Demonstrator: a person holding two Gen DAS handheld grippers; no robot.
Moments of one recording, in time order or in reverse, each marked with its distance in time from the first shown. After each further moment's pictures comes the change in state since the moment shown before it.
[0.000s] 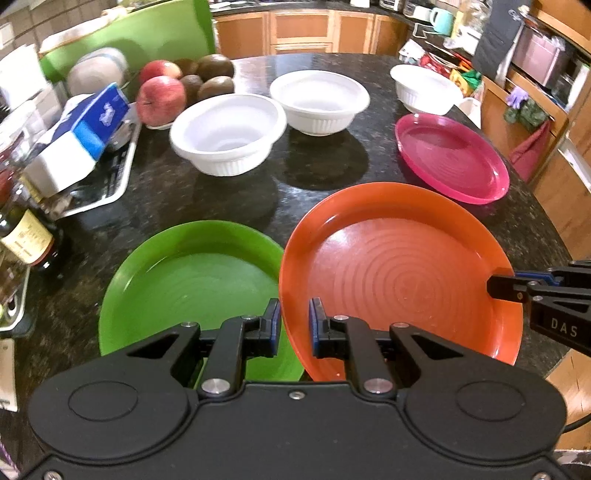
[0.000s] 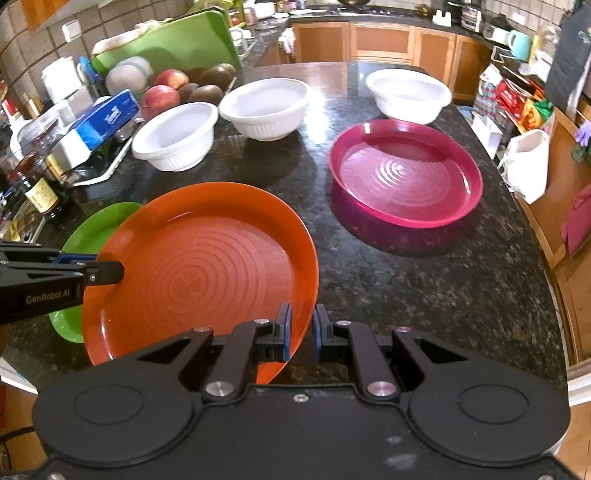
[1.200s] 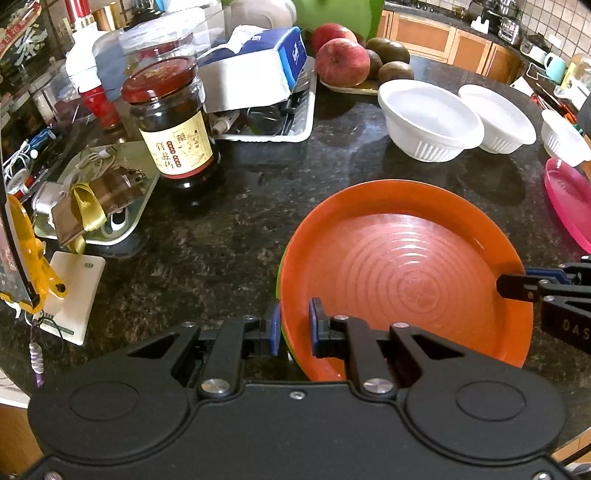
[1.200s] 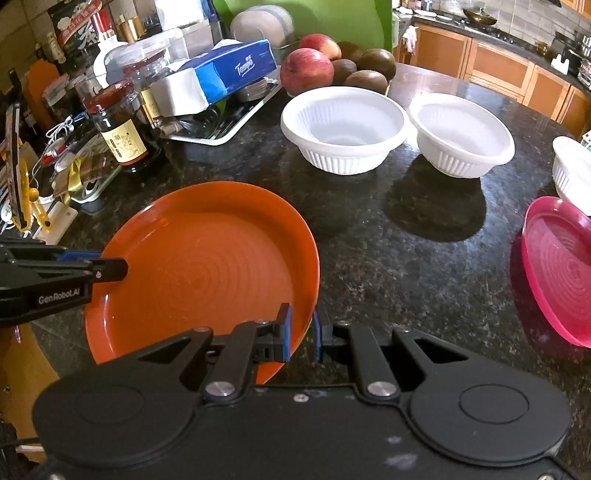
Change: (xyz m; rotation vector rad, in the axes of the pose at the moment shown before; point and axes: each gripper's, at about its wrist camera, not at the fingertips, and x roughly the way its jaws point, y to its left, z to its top) left arm 0.000 0.118 -0.035 -0.276 0.024 0.194; right arm 0.059 0.125 0.045 -0.303 0.057 0.187
